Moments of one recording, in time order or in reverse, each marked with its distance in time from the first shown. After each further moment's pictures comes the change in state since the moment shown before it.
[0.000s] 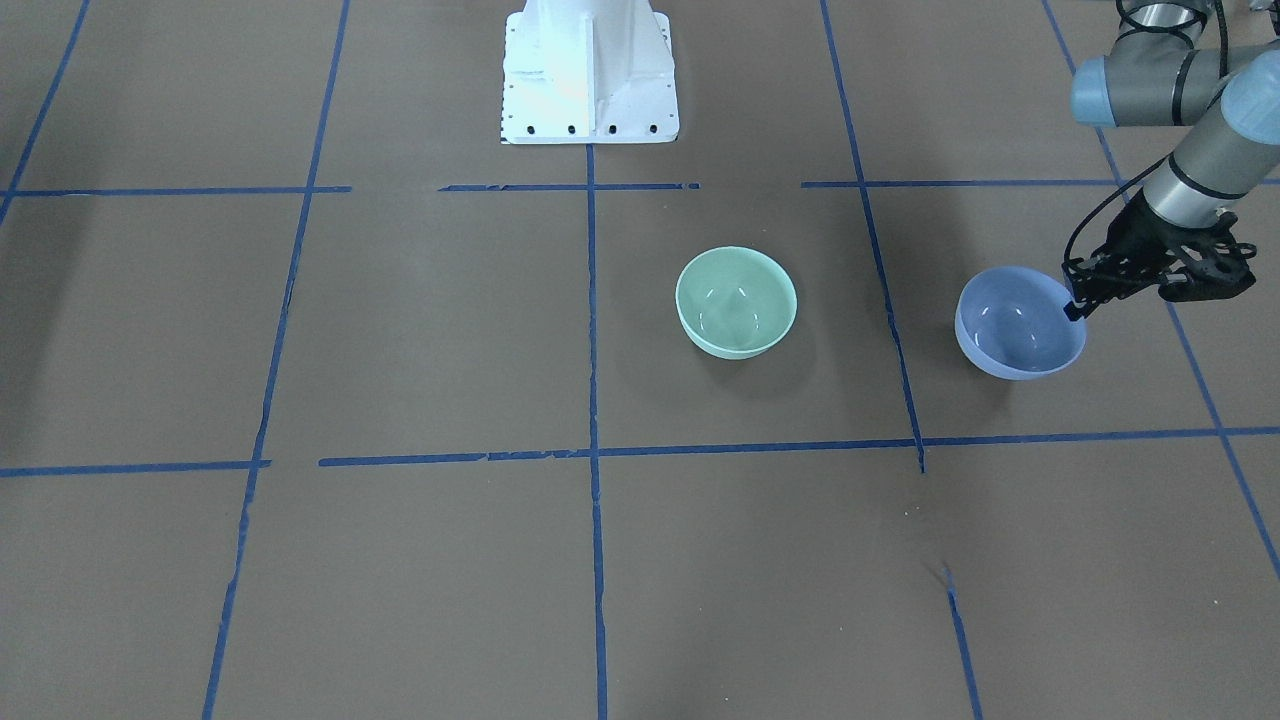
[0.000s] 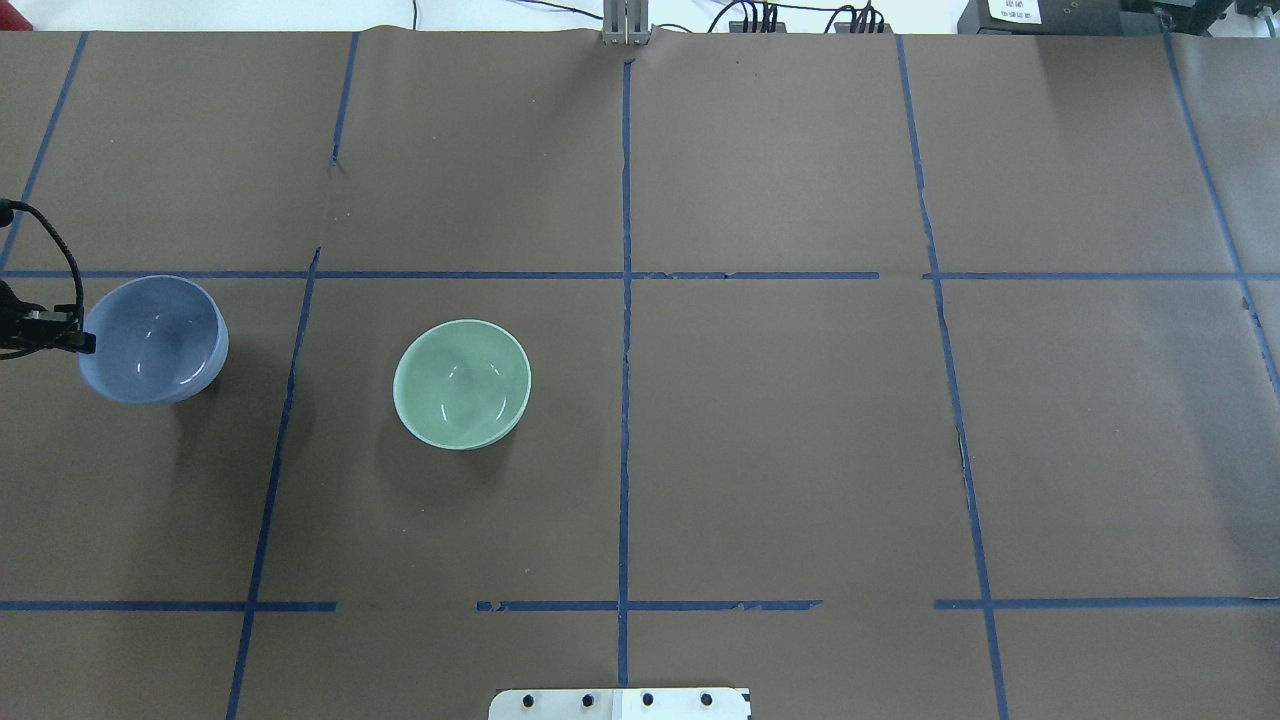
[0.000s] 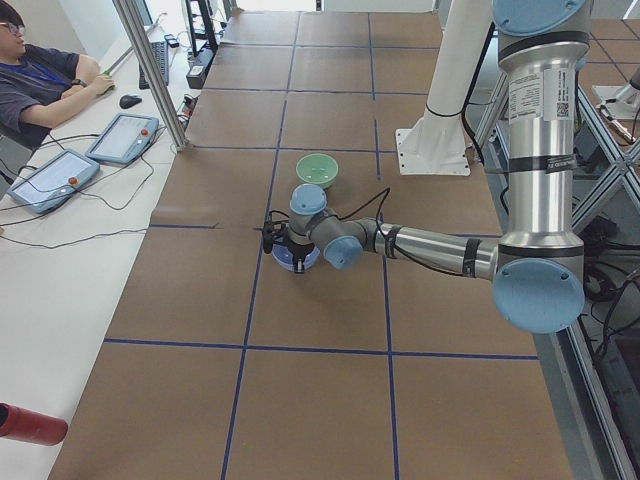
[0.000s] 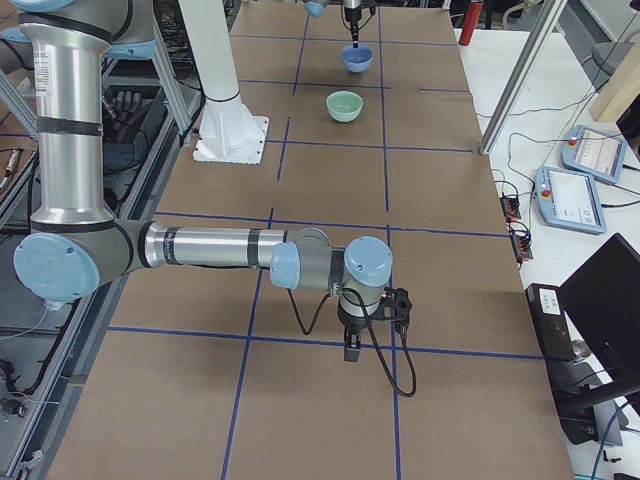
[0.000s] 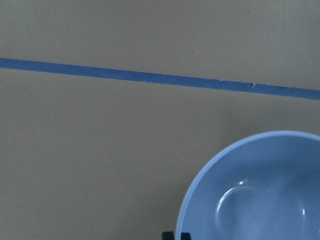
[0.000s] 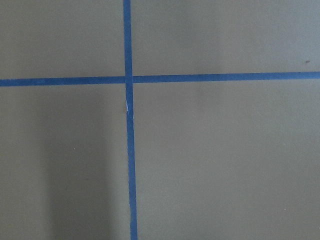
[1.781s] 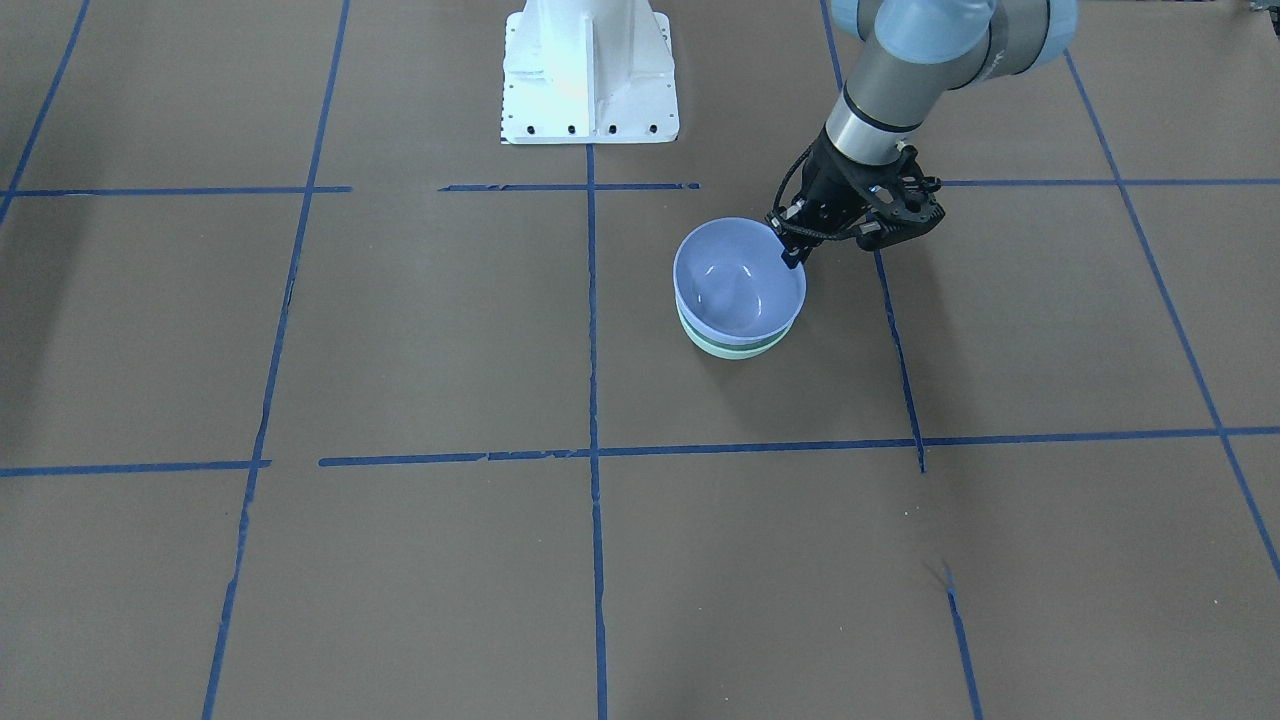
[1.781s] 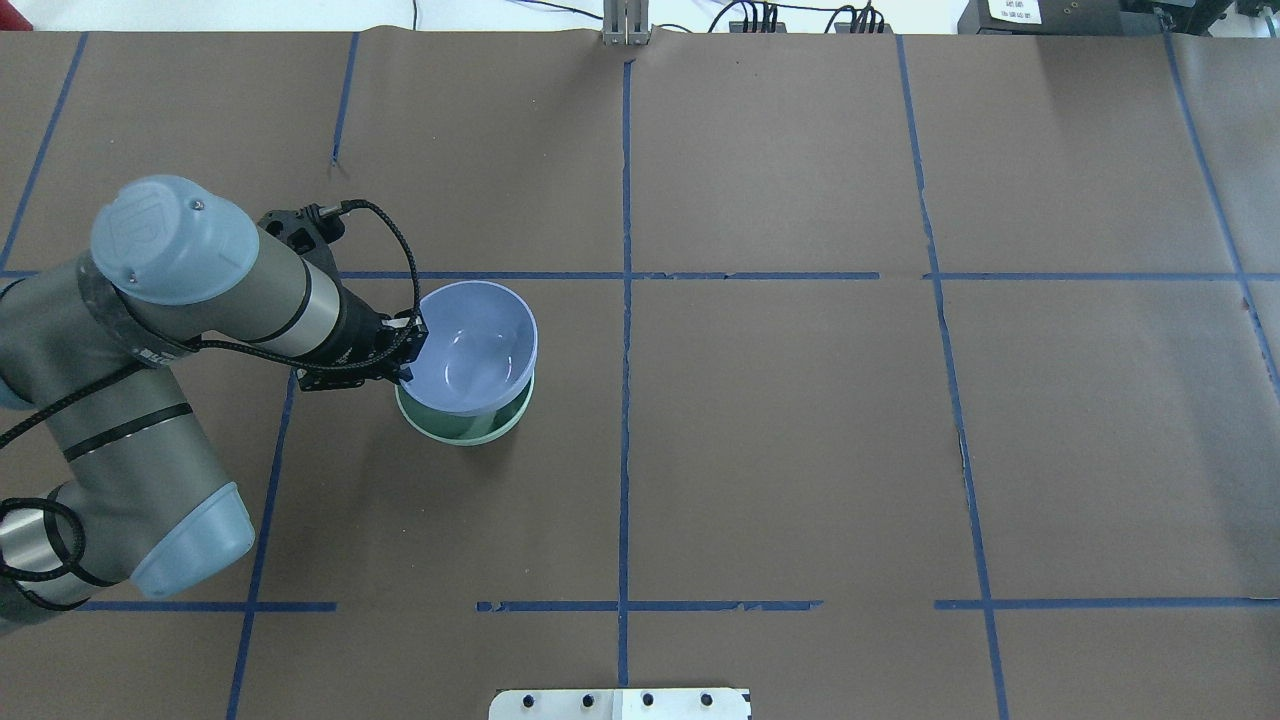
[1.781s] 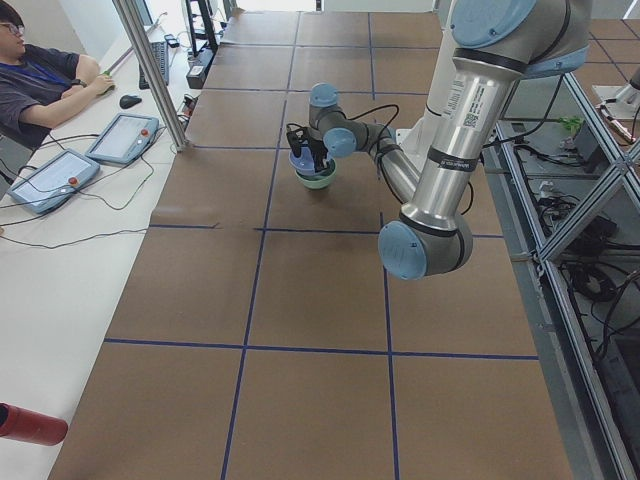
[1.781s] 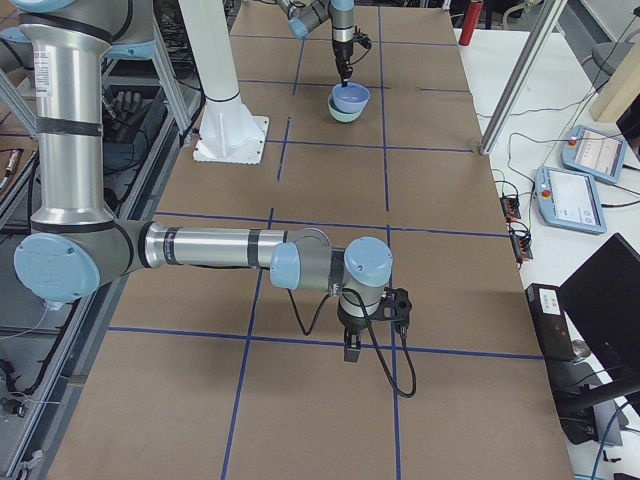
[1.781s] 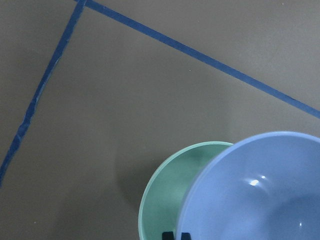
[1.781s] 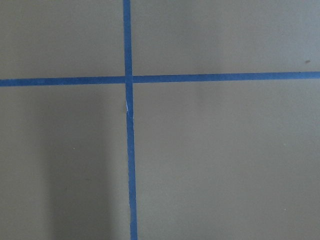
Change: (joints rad) left arm 0.365 -0.445 -0.116 0.367 0.148 -0.645; right arm 0.001 0.000 0.000 0.000 0.000 0.000
